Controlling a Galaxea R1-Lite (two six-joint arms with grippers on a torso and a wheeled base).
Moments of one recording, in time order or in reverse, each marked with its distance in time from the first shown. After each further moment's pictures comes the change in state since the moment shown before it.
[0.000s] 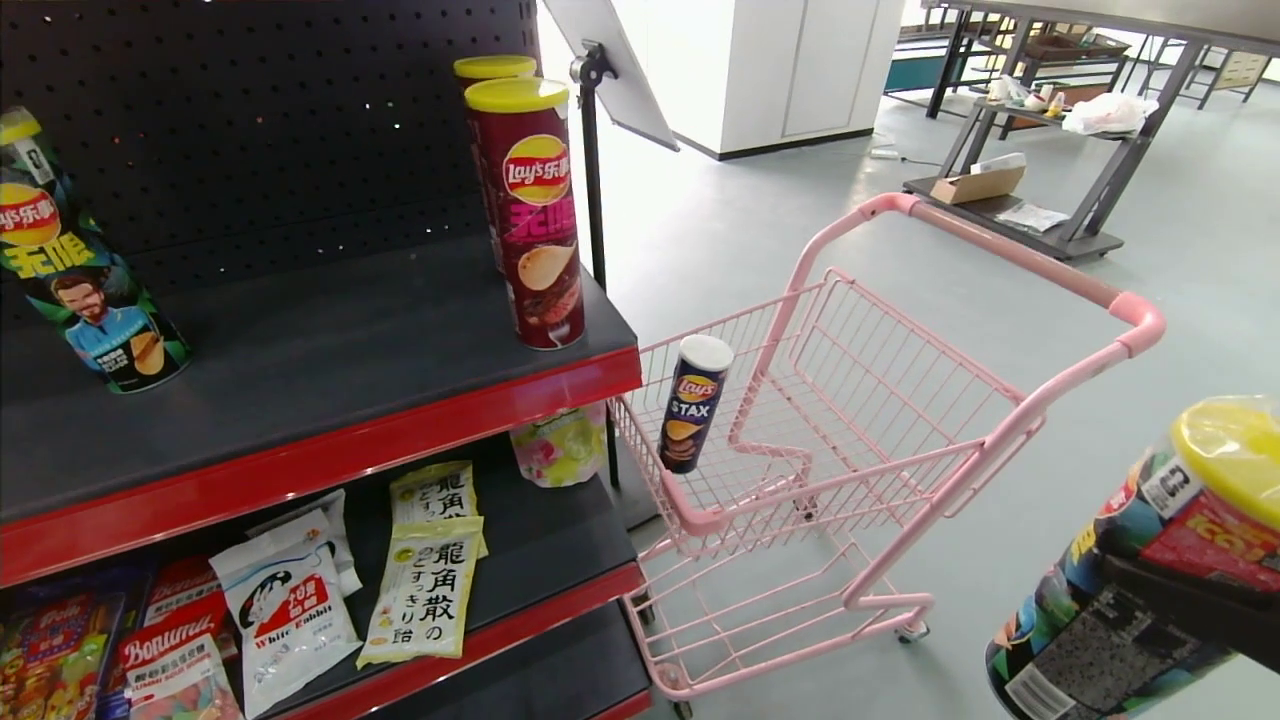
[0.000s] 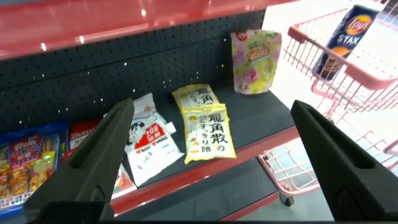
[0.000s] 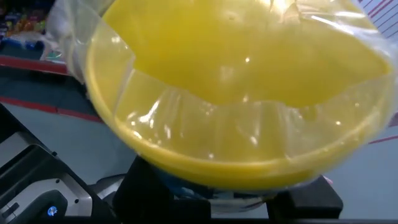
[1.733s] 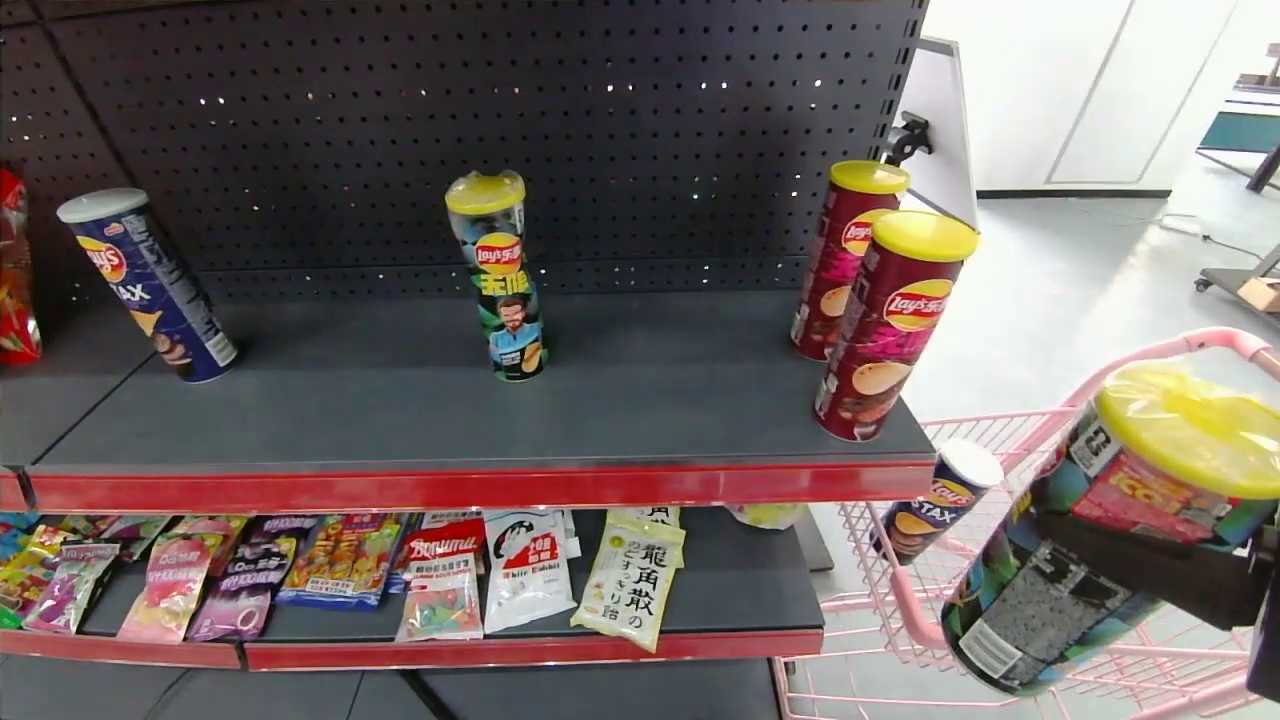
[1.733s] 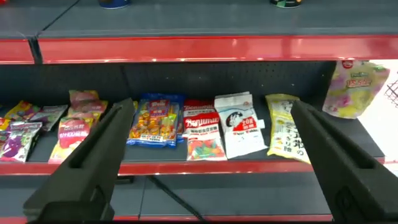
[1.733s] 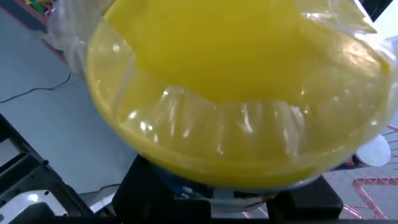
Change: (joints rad) left arm 0.000 0.000 0.000 0.001 0.002 -0.001; right arm 0.000 0.114 -0.004 -0.128 0.030 -0.038
